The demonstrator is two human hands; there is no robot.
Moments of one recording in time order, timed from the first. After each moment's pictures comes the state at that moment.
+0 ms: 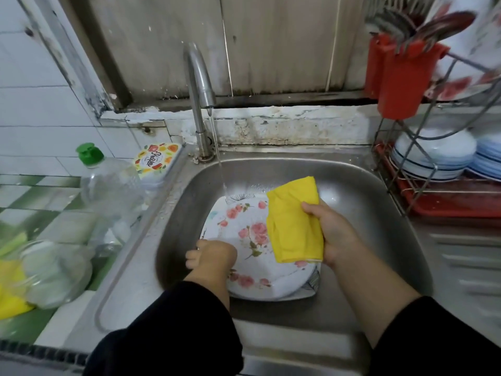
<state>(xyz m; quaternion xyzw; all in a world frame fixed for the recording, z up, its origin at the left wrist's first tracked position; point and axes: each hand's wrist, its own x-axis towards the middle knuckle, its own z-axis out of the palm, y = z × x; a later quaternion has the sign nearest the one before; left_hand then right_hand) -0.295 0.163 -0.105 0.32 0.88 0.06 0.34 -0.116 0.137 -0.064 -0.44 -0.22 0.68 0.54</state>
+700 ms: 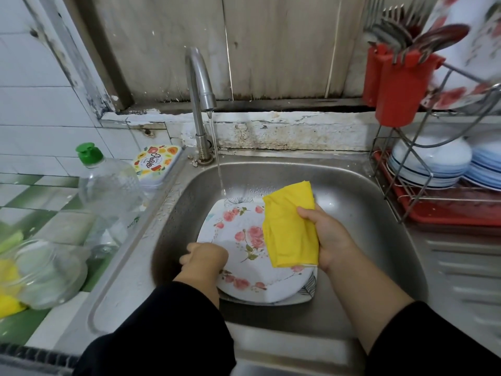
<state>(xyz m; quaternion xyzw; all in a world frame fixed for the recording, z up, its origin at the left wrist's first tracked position) -0.306 0.171 -0.109 0.30 0.88 0.08 0.36 -0.115 0.137 -0.066 -0.44 -0.21 0.68 0.54</state>
